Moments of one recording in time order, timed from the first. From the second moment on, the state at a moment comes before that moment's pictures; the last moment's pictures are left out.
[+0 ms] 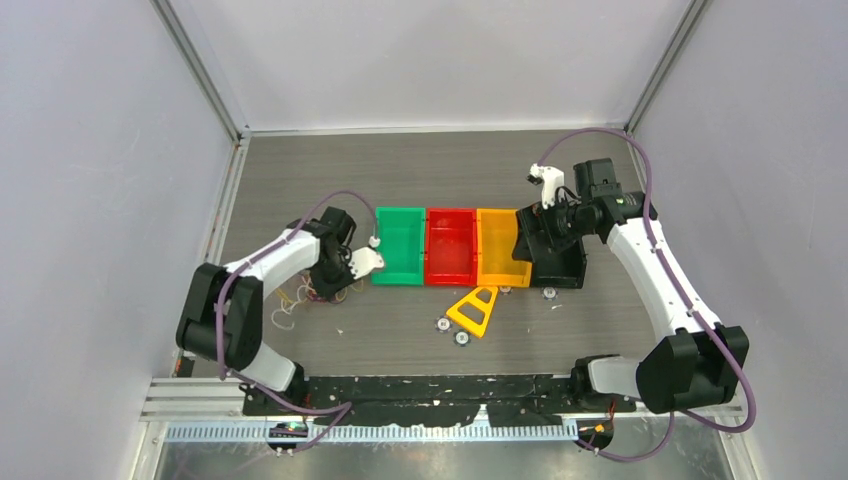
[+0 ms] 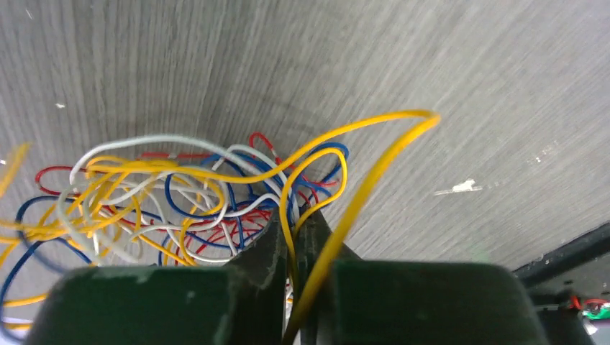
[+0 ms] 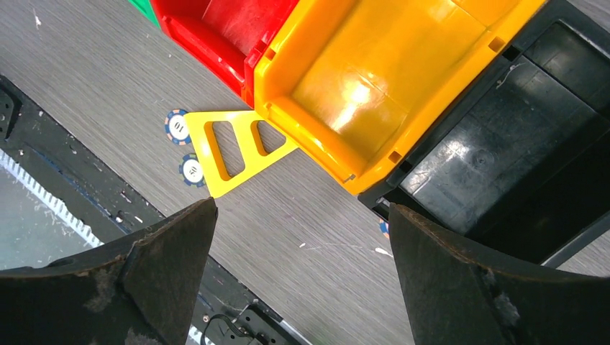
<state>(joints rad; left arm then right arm) -0.33 1.54 0.90 -0.84 0.04 0.79 0.13 1.28 1.17 -0.94 -0.50 -0.26</state>
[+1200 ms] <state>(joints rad) -0.49 0.90 0.68 -0.01 1.02 -0.40 0.67 1.43 1.18 -0.35 -0.90 0.14</state>
